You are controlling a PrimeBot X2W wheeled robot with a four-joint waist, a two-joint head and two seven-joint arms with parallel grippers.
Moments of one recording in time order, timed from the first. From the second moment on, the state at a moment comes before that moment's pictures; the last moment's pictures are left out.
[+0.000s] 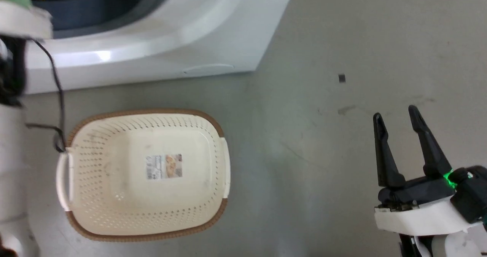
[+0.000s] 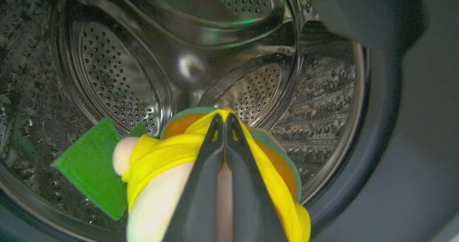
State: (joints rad) left arm -0.89 0.40 0.01 0.30 -0.36 -0.11 -0.15; right arm -0.09 -0.05 0.05 -0.15 0.15 0.13 -0.26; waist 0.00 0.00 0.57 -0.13
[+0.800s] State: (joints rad) left arm -1.35 0.52 -0.13 0.88 -0.30 -0.13 -0.10; right arm -0.16 -0.05 0.15 -0.27 0.13 0.13 -0.26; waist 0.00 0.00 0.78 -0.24
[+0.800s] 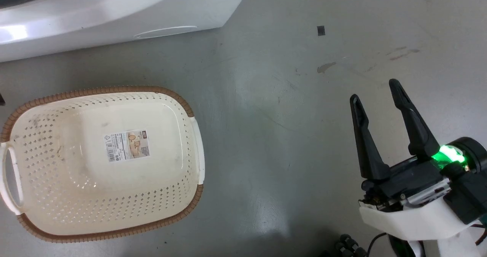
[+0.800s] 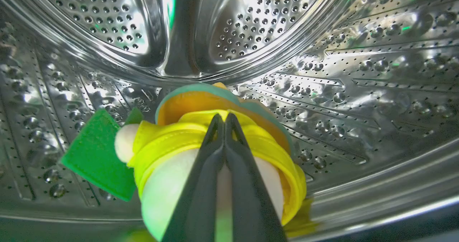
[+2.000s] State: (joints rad) left arm -0.54 0.27 -0.24 0.47 -0.34 -0.02 -0.26; right arm -0.06 -0.05 0.04 -0.04 0.12 0.13 -0.26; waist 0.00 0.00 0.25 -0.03
